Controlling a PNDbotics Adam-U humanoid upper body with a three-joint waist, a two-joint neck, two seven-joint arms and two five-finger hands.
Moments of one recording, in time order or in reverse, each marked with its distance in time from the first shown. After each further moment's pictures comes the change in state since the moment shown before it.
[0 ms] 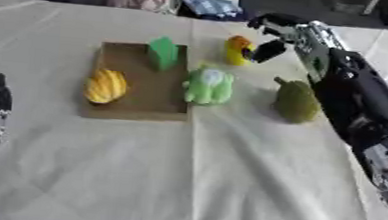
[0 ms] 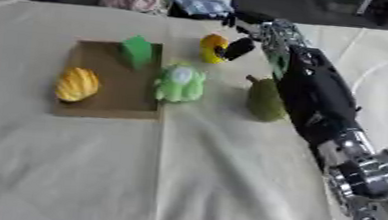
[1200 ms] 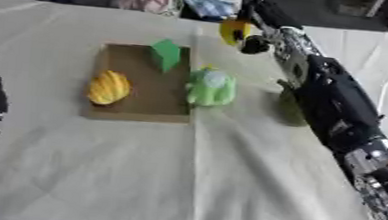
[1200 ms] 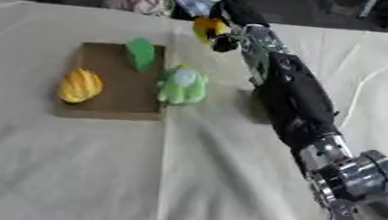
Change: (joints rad) left arm 0.000 0.000 0.000 0.000 0.002 0.002 0.002; right arm -0.028 0.058 0.036 -0.096 -0.107 -0.002 -0.324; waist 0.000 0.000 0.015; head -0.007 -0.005
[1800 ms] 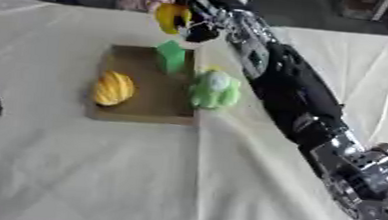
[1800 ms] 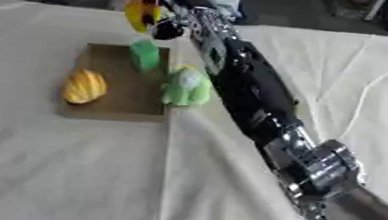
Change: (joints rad) left arm -0.009 -0.001 -0.007 0.000 0.006 -0.003 -0.006; right arm -0.052 0.163 0.093 -0.058 -0.080 -0.072 0.109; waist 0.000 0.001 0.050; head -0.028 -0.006
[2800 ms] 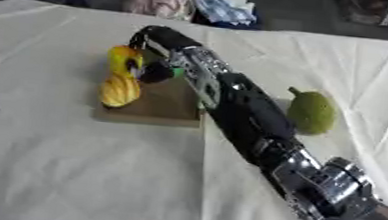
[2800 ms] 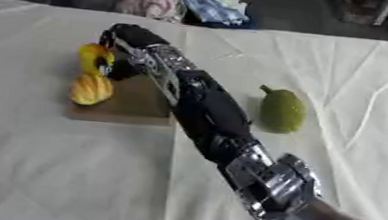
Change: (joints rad) left arm -0.017 -0.001 -0.006 -0.001 0.015 -0.001 -0.006; right arm 0.023 0.102 0.006 0.098 0.168 -0.014 0.009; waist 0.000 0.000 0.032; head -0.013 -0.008
